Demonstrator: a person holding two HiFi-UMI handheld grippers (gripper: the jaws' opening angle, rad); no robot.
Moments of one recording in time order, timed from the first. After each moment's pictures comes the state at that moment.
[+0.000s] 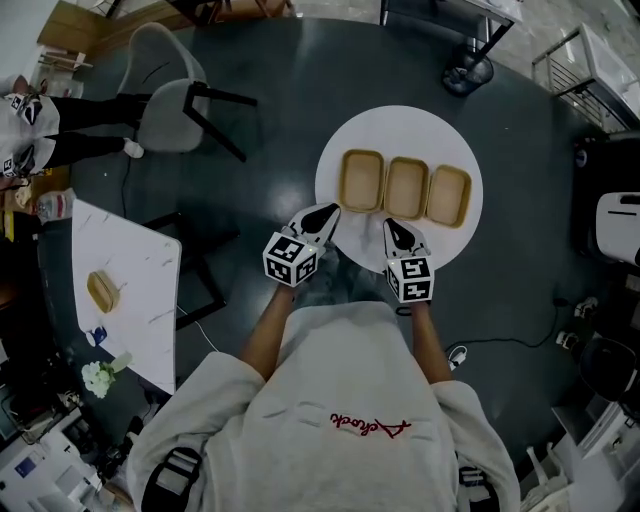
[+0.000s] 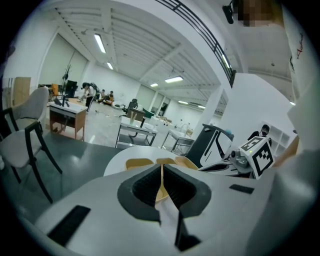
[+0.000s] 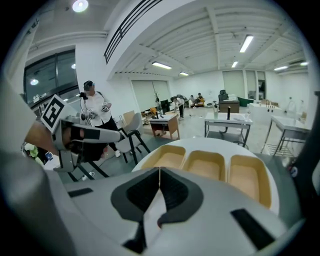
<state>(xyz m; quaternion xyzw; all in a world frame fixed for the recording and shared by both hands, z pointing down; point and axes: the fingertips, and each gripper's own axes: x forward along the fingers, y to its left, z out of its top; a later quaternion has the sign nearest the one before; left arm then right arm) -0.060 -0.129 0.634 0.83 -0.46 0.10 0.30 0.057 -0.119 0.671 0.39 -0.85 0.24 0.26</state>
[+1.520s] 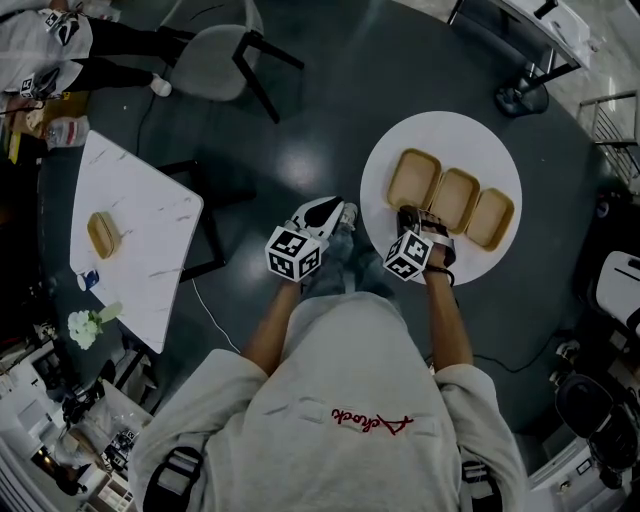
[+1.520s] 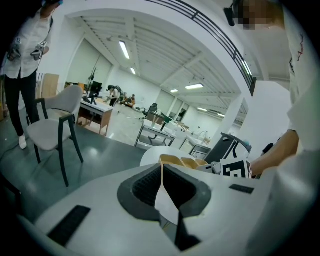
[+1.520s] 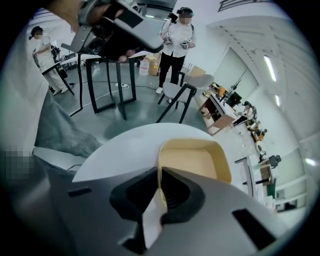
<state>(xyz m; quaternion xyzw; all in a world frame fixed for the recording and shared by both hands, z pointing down) -0.173 -0.088 0.655 0.77 -0.54 0.07 0.33 -0.032 -0.103 0.781 0.08 -0.80 -0.11 0.58</state>
